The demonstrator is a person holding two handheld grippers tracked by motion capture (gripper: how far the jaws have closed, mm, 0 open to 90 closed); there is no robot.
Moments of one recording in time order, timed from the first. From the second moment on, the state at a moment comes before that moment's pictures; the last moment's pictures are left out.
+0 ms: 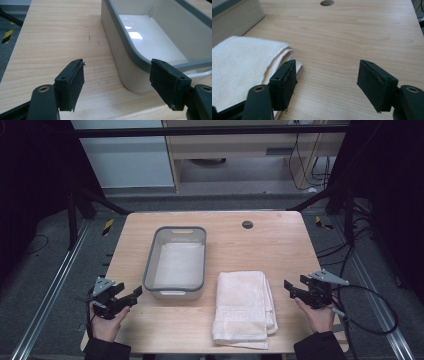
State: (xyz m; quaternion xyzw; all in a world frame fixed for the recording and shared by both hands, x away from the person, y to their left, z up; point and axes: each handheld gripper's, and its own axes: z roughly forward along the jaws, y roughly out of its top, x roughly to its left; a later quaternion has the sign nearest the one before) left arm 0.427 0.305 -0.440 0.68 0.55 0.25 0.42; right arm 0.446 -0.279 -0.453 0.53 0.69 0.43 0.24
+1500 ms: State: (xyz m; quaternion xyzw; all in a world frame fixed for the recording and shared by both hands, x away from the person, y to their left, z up) left arm 0.428 0.235 -0.392 0.70 0.48 0.24 0.47; right arm 0.465 -0.257 -0.423 0.50 0.69 0.46 0.24
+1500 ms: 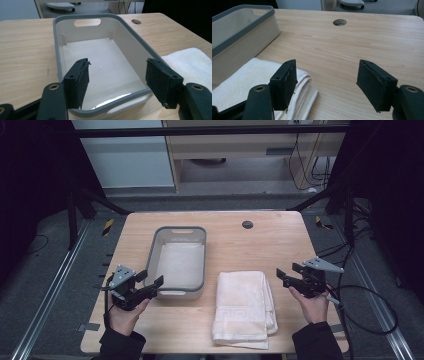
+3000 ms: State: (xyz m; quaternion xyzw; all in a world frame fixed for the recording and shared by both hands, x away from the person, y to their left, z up) left arm 0.410 0.147 -0.420 0.77 0.40 0.19 0.46; right arm 0.478 -0.226 -0.436 0.48 0.73 0.45 0.20
